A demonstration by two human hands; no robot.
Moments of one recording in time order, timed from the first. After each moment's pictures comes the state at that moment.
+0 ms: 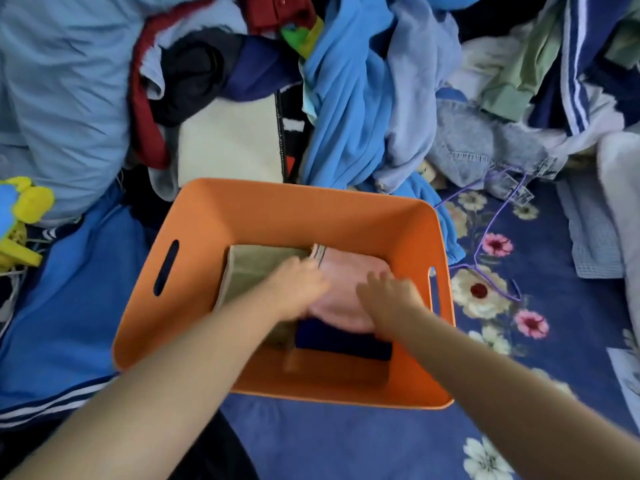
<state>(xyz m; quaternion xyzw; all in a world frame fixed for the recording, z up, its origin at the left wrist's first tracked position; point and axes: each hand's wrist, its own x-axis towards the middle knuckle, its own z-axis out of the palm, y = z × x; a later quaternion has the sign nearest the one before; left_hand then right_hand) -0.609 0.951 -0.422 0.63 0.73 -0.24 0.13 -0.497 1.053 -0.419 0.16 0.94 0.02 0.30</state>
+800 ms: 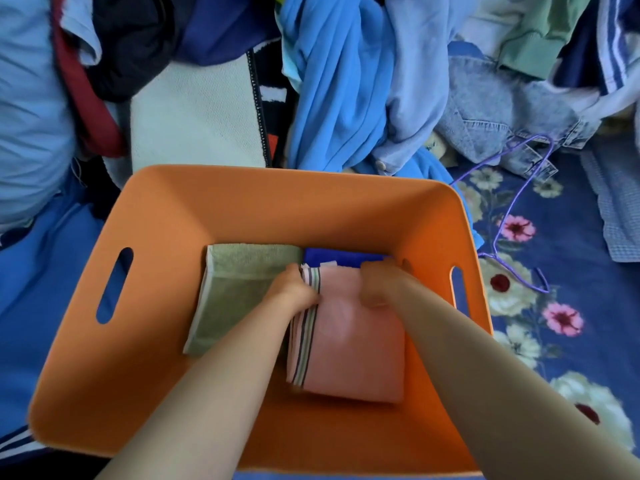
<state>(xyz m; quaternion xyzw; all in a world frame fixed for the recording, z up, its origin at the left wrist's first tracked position) -0.638 0.980 -0.536 0.12 0.89 0.18 0.40 -0.550 1.092 -0.488 0.31 0.86 -0.15 0.38</state>
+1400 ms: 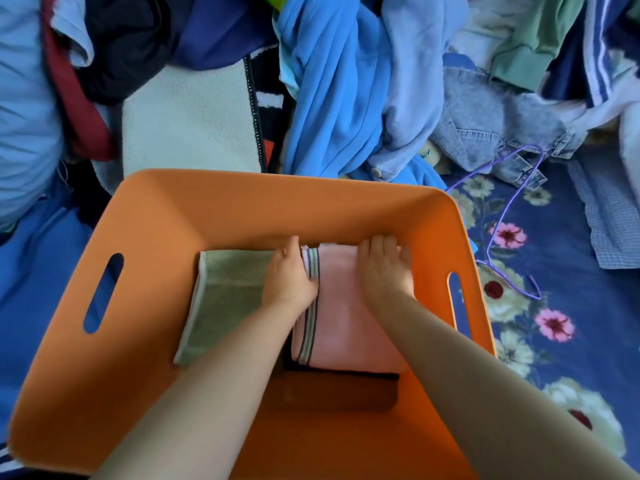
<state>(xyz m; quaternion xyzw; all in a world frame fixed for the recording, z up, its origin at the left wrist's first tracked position) -0.628 0.984 -0.497 0.25 0.92 0.23 0.21 -0.547 1.084 -0.482 0.30 0.94 0.04 0.16</state>
